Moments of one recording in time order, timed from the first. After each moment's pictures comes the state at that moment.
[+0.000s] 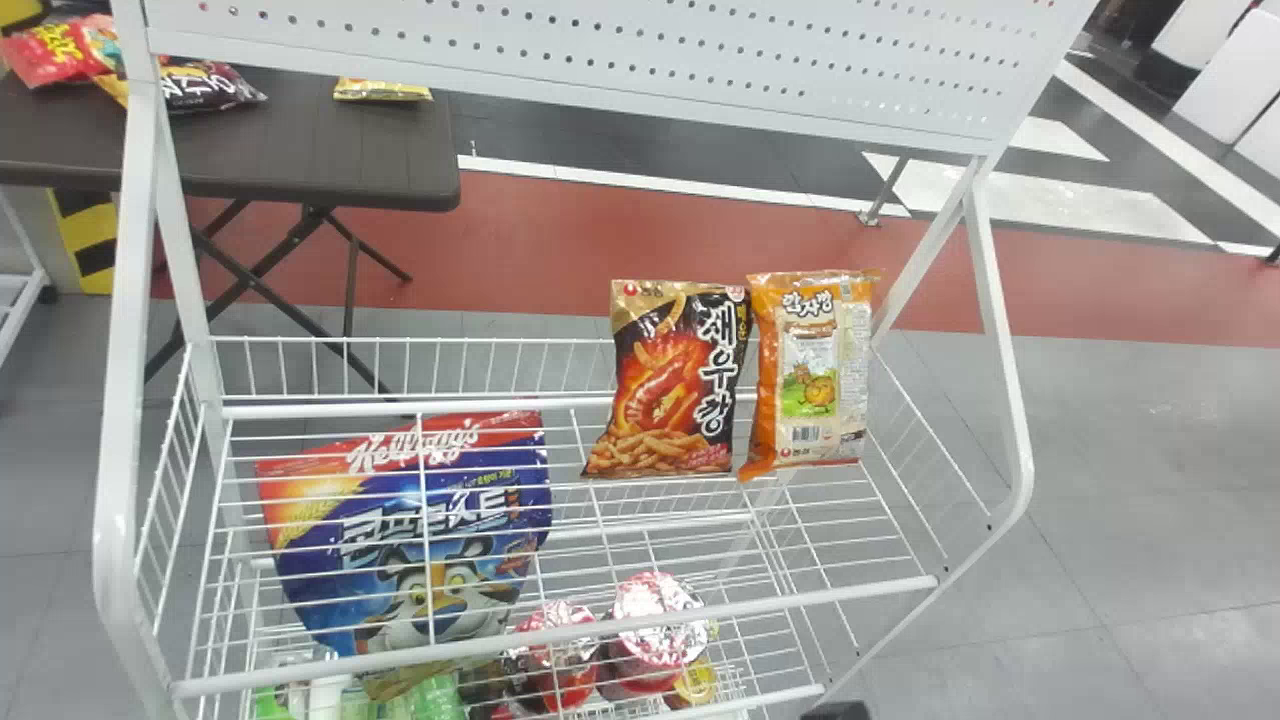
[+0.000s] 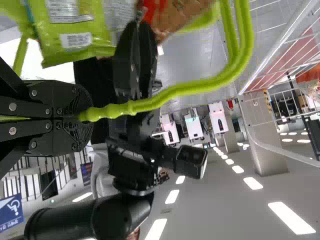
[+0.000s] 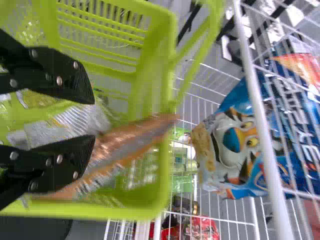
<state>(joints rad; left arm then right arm) 0.40 0.03 -0.16 -1.99 0.10 1.34 -1.32 0.76 -0.16 -0.17 -2.32 -0.18 1.07 0.65</state>
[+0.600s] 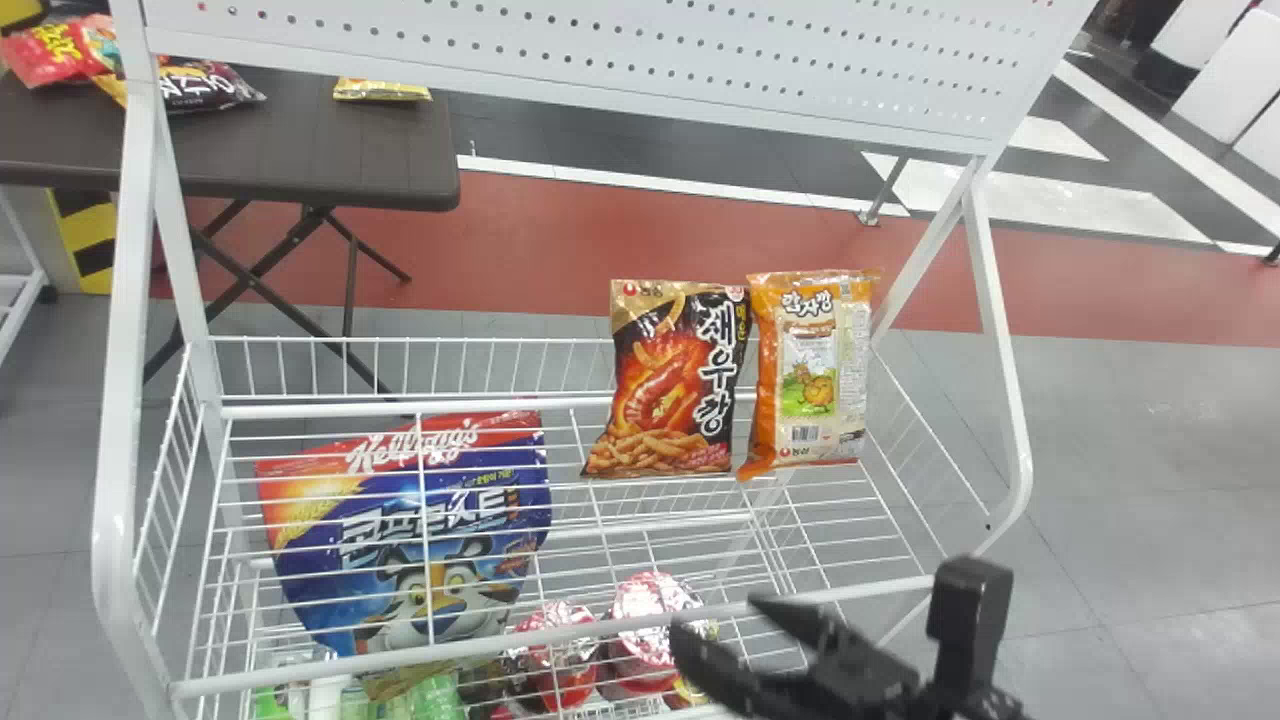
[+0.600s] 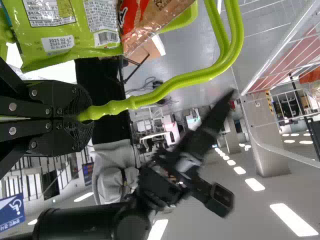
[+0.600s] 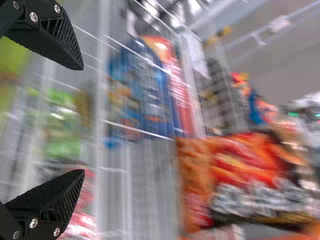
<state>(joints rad) 0.40 0.03 -0.17 -1.99 0.08 1.35 -1.31 0.63 -0.07 -0.31 -2.28 -0.28 0.62 0.52</state>
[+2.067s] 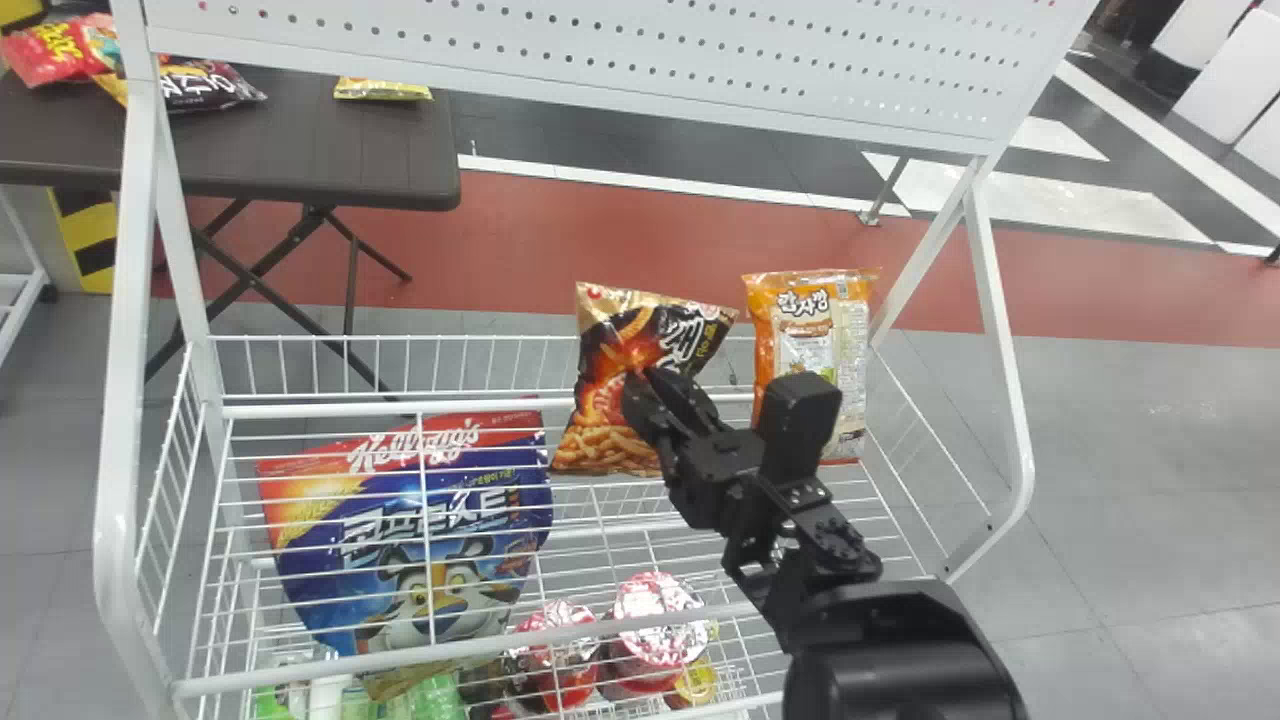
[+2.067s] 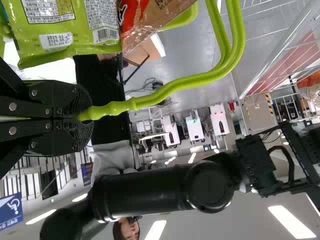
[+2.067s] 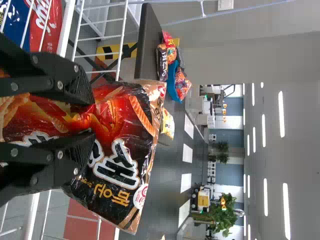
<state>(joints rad) 0.39 0.03 -0.16 -1.97 0.09 1.36 -1.32 0.17 -0.06 -0.11 -1.81 -0.05 0.27 0.32</state>
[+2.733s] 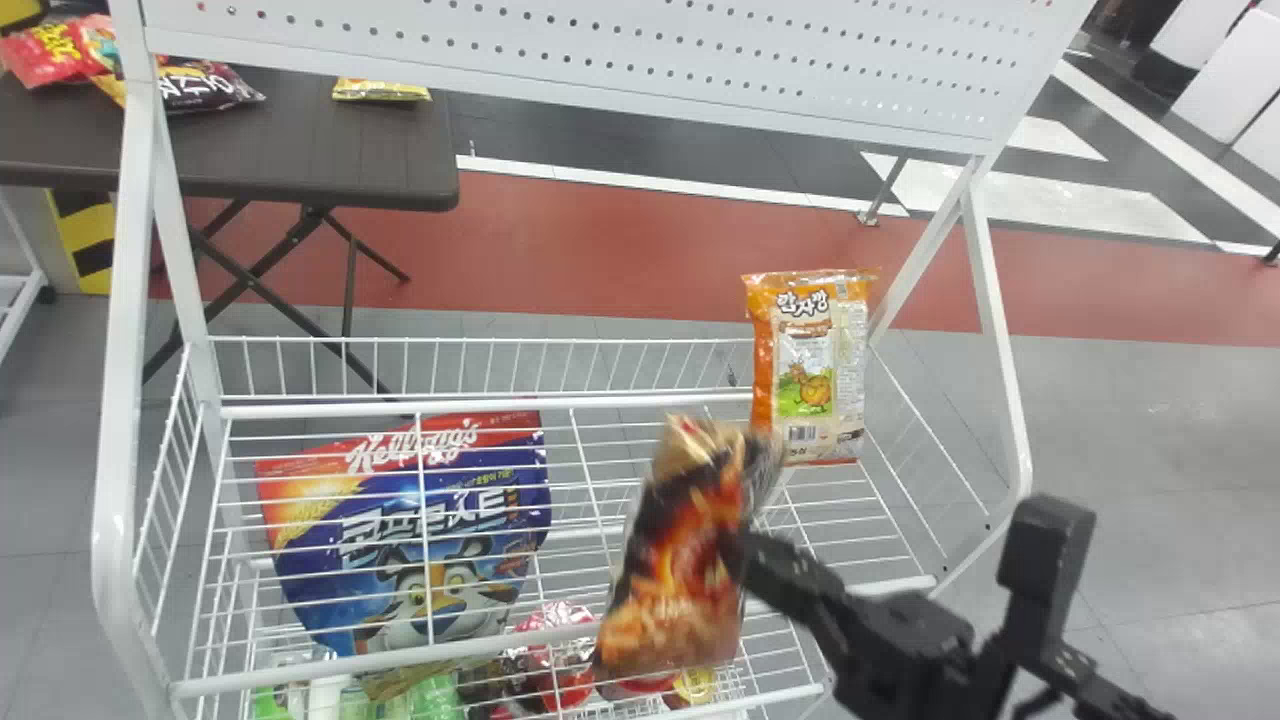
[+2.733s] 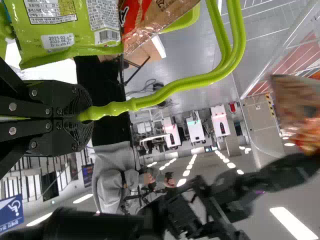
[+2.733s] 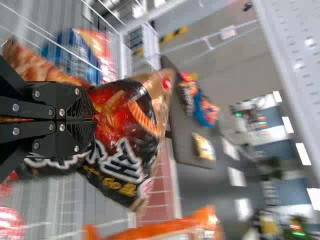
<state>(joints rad) 0.39 0.03 -0.16 -1.98 0.08 1.36 -1.31 0.65 -0.06 -0.43 -2.48 -0.39 0.87 0.56</state>
